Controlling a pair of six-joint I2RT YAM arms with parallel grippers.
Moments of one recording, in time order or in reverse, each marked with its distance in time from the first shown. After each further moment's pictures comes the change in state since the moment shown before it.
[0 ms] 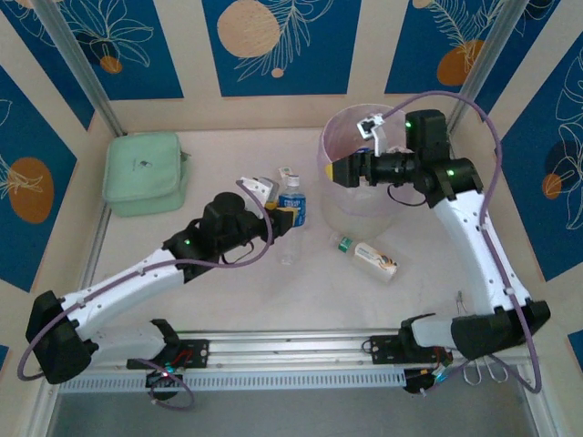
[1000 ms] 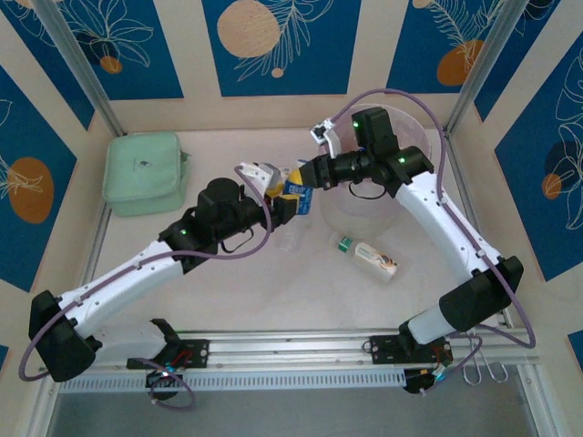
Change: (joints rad) left arm 0.031 0.027 0.108 -0.004 0.007 0.044; right arm 0.185 0.161 0.058 0.086 0.072 0.032
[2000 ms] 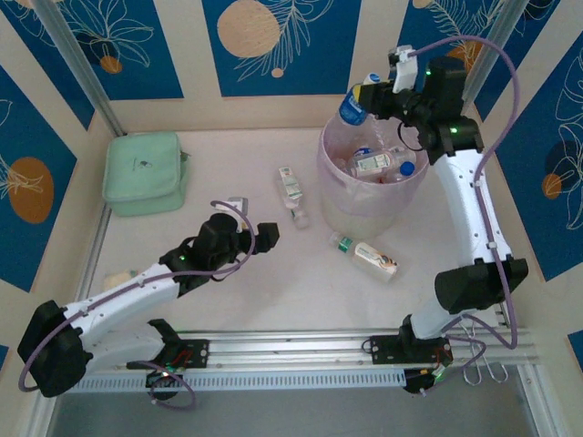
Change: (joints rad) left arm 0.032 -0.106 -0.366 -0.014 -0.206 -0.412; right arm -0.316 0.097 0.254 0.208 0.278 -0.107
